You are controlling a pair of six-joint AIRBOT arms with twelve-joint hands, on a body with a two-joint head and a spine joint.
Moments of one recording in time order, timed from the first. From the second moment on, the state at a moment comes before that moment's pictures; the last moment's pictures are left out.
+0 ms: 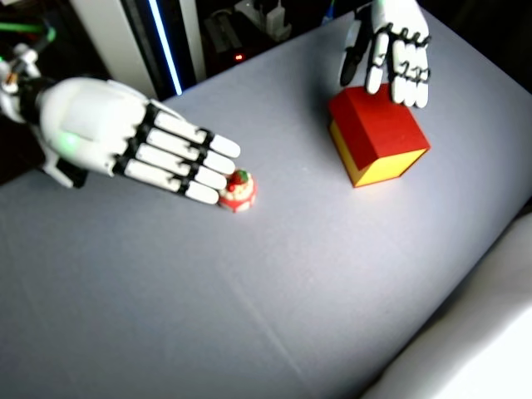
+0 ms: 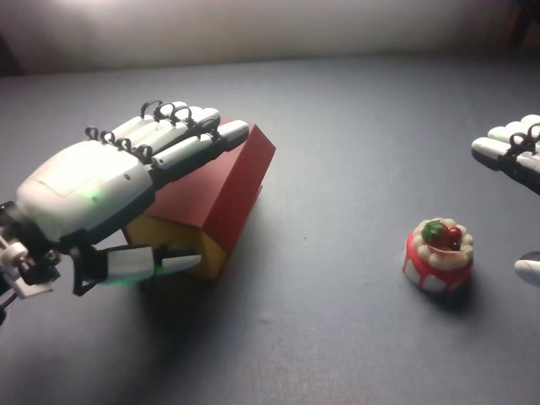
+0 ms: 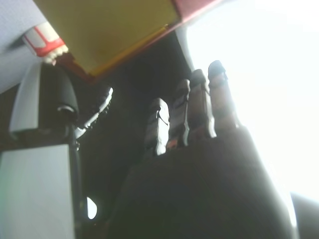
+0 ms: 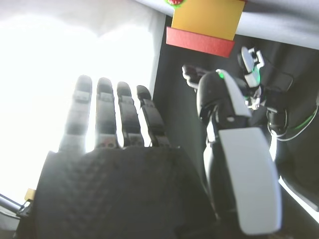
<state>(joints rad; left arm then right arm) 0.82 -1.03 1.15 0.01 -1.02 0.71 -1.08 -0.79 0.88 0.15 1.13 -0.88</state>
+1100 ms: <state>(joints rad) 0.81 -1.08 1.19 -0.18 -1.17 0.71 -1.11 -0.81 0.89 0.18 1.17 -0.85</state>
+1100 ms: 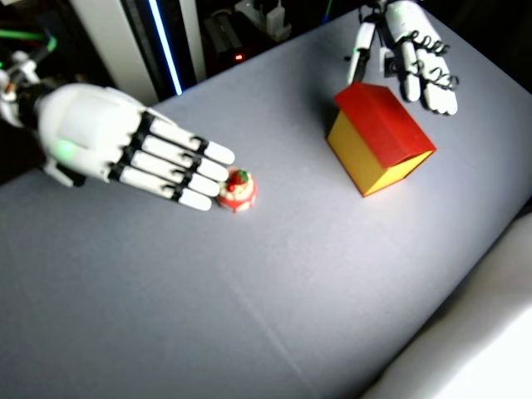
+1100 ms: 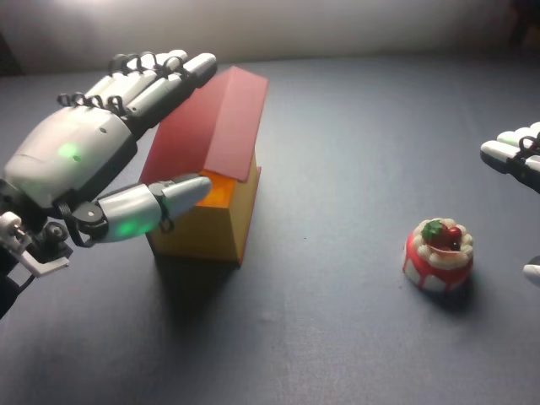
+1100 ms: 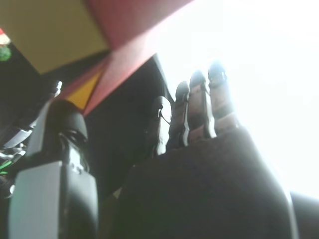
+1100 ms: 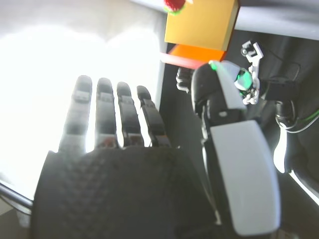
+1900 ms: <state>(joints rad) 0.88 -1.10 1.24 -0.56 -1.37 0.68 -1.13 -0.82 0.89 0.19 1.18 -0.84</state>
